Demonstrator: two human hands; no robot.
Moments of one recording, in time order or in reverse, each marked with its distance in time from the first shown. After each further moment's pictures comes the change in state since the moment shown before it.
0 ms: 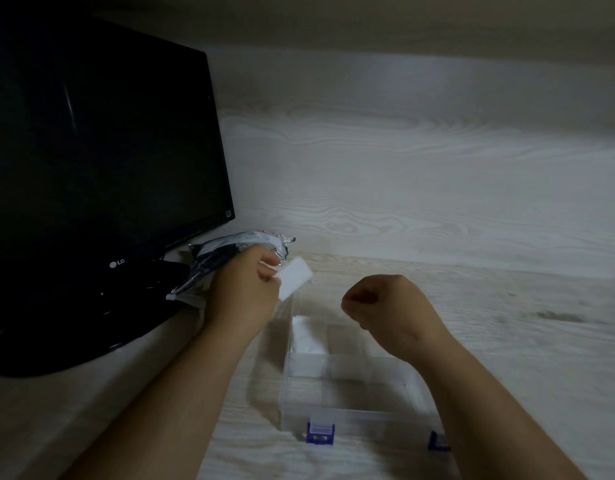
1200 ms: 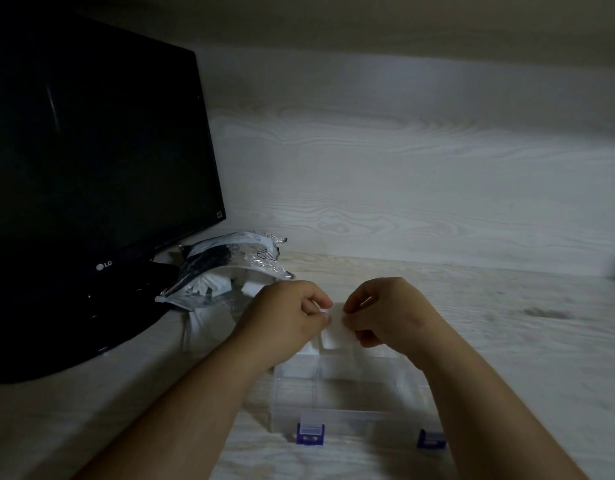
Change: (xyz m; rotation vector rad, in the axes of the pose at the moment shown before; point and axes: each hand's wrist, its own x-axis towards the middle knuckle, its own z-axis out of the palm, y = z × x) left_hand -0.028 0.019 0.023 0.019 -0.418 0.197; right_hand 0.000 -0.003 -0.011 0.188 -0.135 0.287
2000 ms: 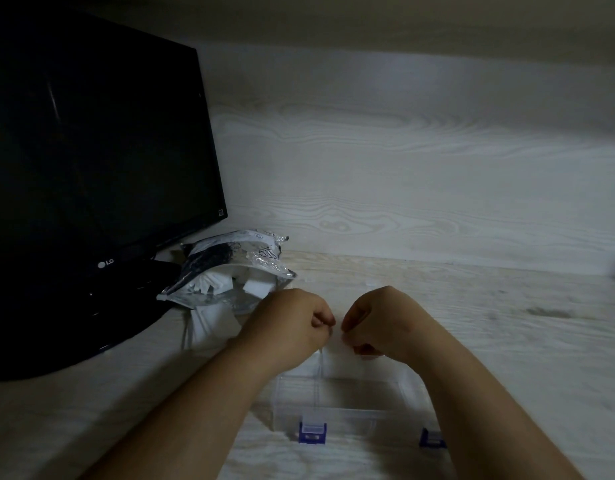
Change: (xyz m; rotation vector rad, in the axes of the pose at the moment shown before) left_hand -0.005 0.001 0.005 0.227 -0.055 0.082; right_hand 0.003 -0.003 0.008 -0.178 -0.130 0.109
